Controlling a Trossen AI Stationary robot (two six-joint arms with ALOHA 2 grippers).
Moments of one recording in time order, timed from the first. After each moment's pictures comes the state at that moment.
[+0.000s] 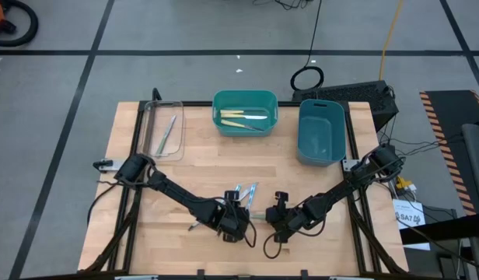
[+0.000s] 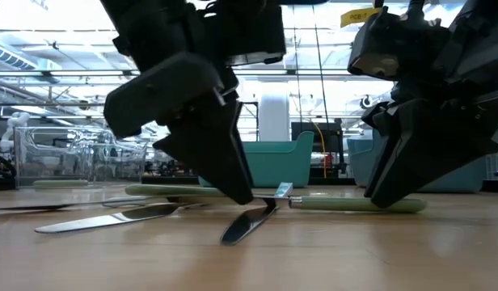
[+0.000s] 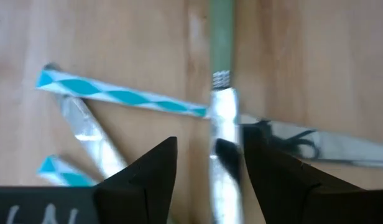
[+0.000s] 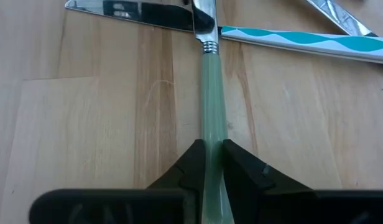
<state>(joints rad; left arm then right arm) -0.45 2.09 1.42 -0.47 -0.38 -0.27 0.56 1.83 0.81 -0.18 0.34 0.56</state>
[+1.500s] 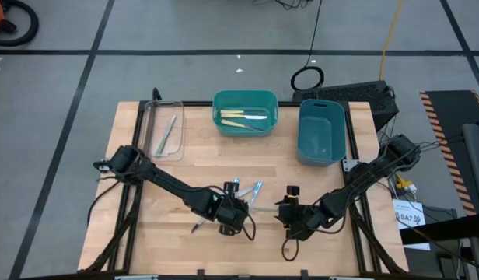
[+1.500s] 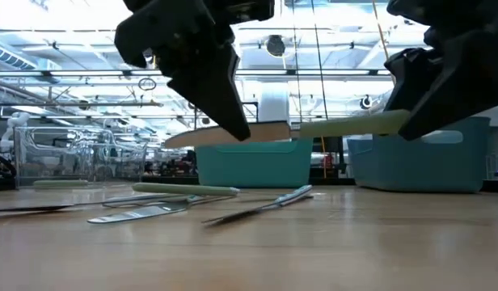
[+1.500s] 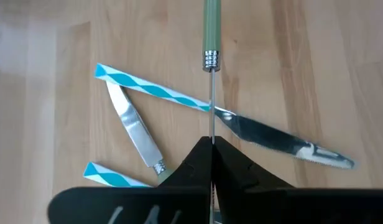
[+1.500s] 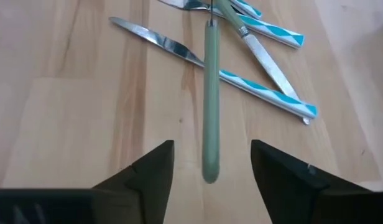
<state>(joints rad) -0.40 1.96 1.41 -0.56 -0.36 -0.17 0.65 1.56 0.81 -0.28 0.55 0.48</state>
